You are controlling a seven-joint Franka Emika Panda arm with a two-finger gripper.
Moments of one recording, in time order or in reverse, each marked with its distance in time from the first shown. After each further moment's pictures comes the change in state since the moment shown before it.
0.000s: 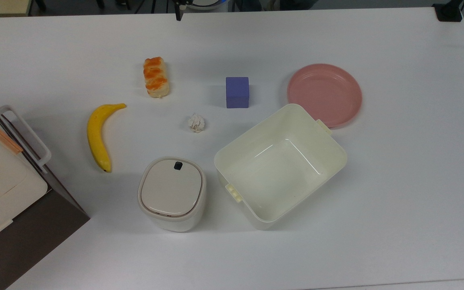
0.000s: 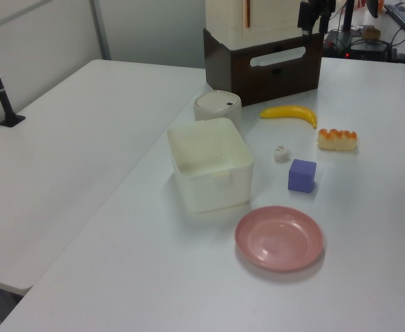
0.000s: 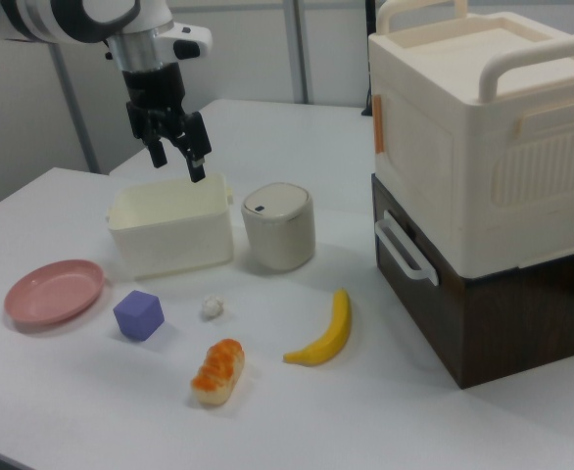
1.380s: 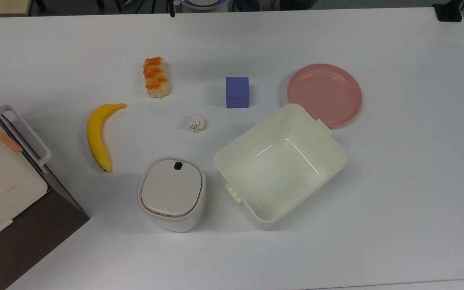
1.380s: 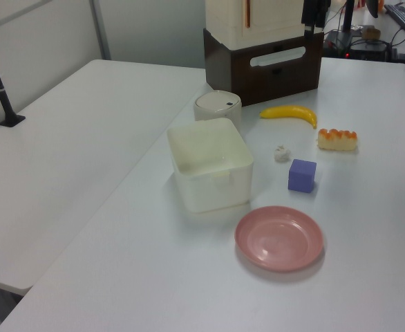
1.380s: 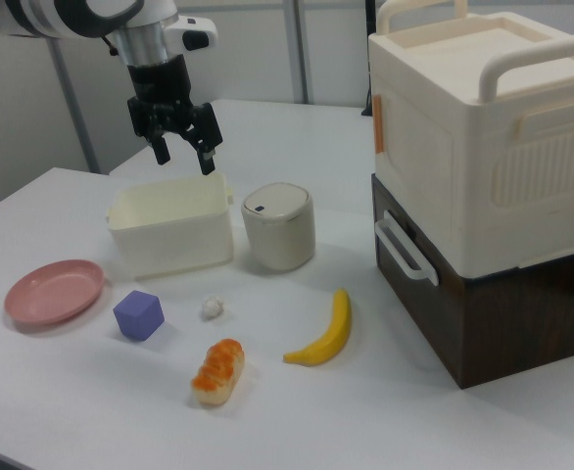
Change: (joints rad) arm -0.006 0.008 -0.010 0.026 -0.008 0.002 -0.157
